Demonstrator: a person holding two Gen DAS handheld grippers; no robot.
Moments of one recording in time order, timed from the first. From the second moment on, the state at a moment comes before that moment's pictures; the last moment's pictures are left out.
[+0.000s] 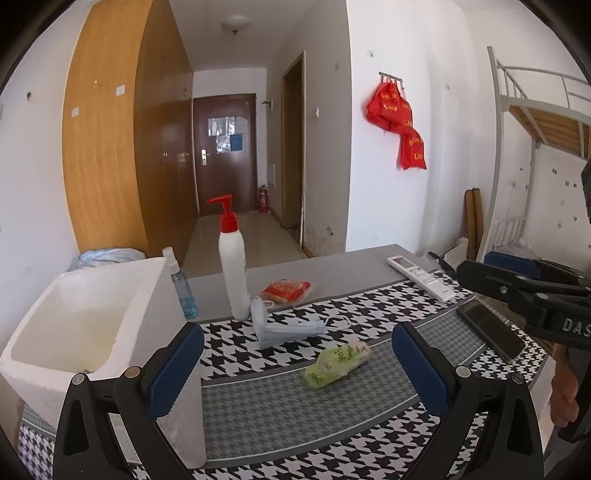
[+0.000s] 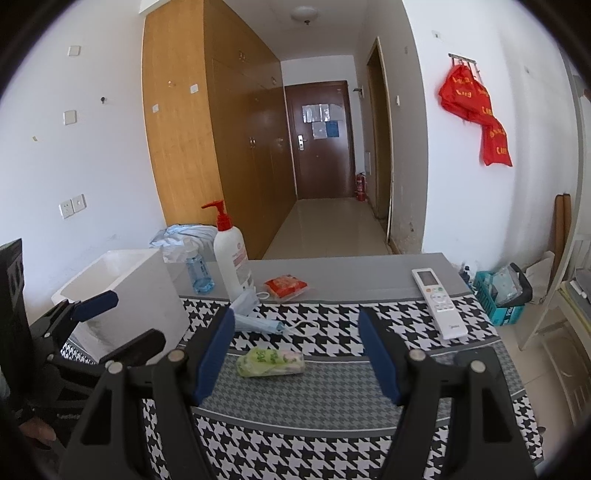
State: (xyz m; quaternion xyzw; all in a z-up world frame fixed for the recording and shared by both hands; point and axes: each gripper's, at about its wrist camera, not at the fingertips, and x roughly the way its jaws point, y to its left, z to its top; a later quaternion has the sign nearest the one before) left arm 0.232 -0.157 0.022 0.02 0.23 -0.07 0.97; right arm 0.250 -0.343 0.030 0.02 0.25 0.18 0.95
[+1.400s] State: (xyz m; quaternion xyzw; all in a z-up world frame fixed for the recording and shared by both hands) left arm 0.320 -0.163 -0.002 0.02 0.30 -0.04 0.95; right arm 0.293 -0.324 -0.032 -0.03 0.33 0.21 0.92
